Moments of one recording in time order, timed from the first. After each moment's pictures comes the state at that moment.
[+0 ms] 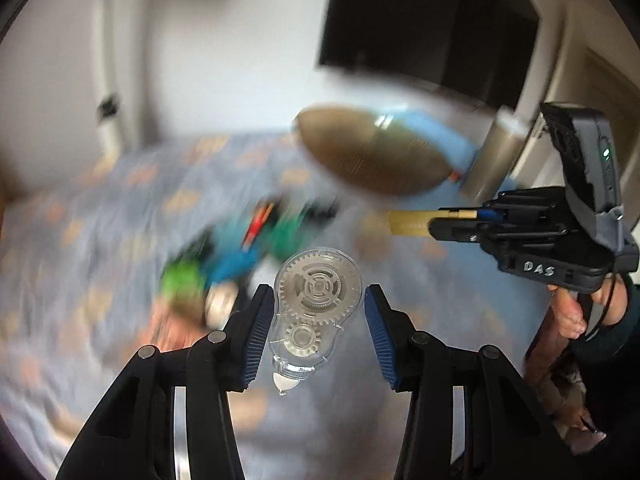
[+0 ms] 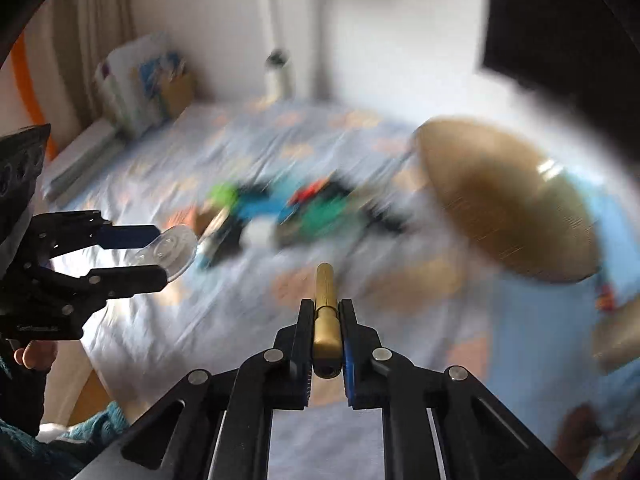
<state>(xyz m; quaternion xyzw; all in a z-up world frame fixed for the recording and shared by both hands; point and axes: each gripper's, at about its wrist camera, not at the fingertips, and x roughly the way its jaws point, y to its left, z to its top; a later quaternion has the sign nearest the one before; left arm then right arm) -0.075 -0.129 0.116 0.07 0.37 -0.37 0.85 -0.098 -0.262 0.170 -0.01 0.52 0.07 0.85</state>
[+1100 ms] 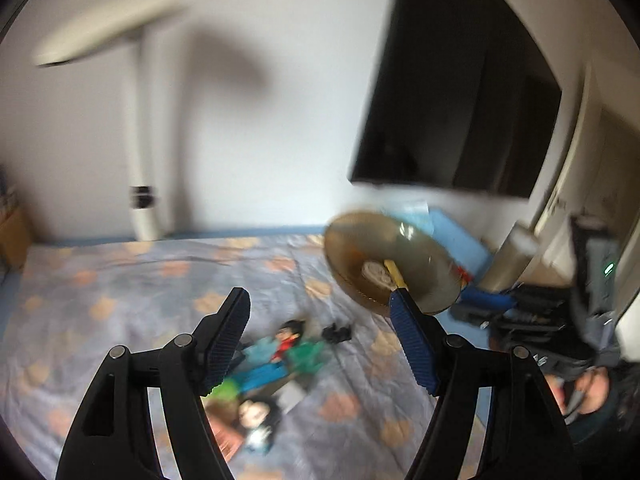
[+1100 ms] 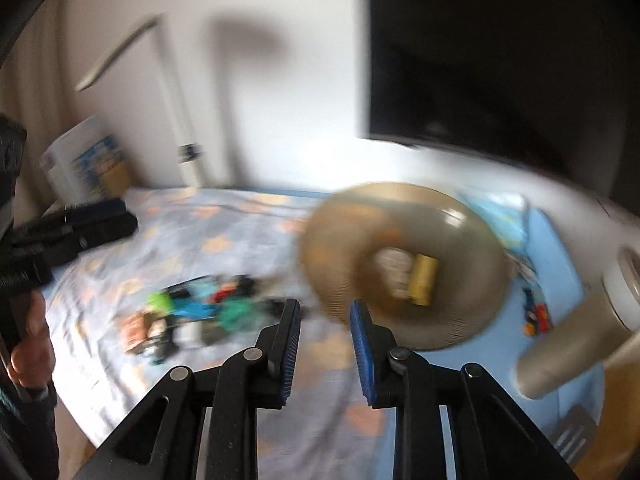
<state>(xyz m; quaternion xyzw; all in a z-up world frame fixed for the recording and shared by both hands) -0.045 -0.082 0.197 -0.02 0.30 -0.32 0.90 -0.067 -0.303 0.235 0.02 0.47 -0.01 0.88</state>
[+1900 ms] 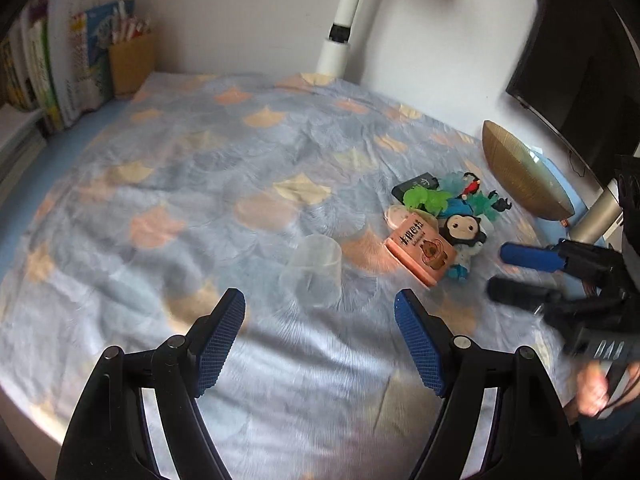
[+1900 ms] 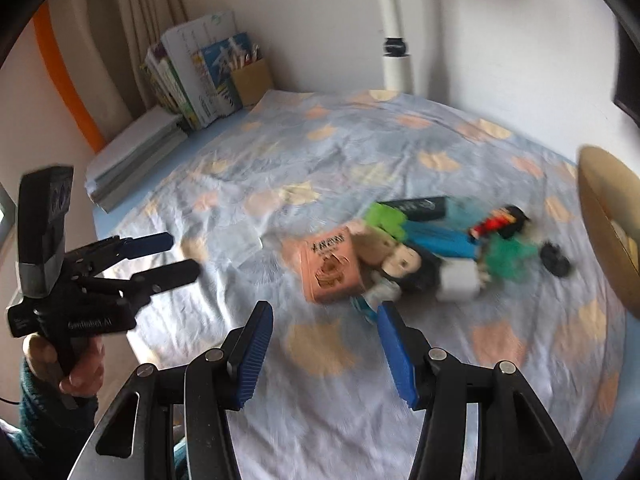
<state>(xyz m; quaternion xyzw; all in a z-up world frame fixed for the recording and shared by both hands) -0.053 0.062 0.040 -0.04 0.44 -0.17 0.88 -0.056 -0.097 0.129 0.02 0.54 0.17 0.82</state>
